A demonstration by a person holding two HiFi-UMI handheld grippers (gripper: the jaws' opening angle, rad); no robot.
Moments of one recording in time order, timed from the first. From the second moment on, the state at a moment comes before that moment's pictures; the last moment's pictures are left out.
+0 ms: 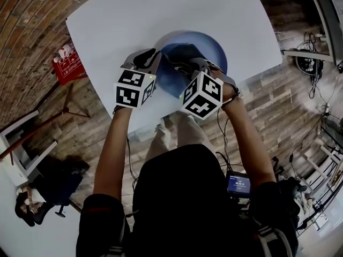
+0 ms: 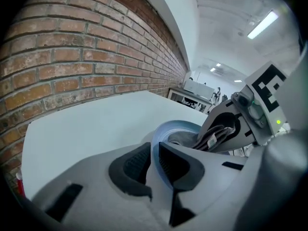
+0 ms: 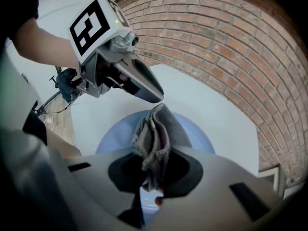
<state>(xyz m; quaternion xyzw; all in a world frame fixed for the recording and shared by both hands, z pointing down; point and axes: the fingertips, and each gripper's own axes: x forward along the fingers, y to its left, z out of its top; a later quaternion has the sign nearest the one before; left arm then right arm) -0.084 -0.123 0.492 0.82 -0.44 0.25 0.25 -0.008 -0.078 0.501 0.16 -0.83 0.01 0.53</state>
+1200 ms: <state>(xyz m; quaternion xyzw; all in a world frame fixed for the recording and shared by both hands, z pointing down) -0.100 0.017 0.297 0.86 -0.49 0.13 0.11 -0.003 0.007 0.288 0.44 -0.86 0.08 0.22</state>
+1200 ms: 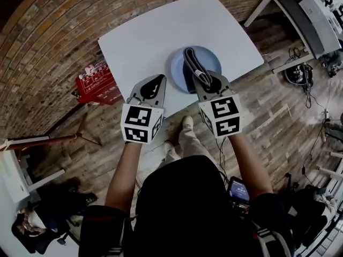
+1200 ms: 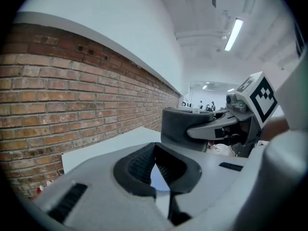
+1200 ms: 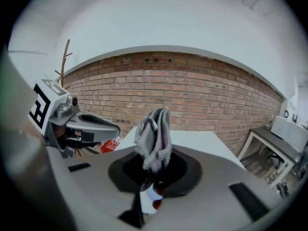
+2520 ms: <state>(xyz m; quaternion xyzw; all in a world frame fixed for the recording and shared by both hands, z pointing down) -0.087 0.138 0.150 0.87 -0.50 0.04 0.03 0.006 0.130 0.149 0.46 -0.88 0.03 0.09</state>
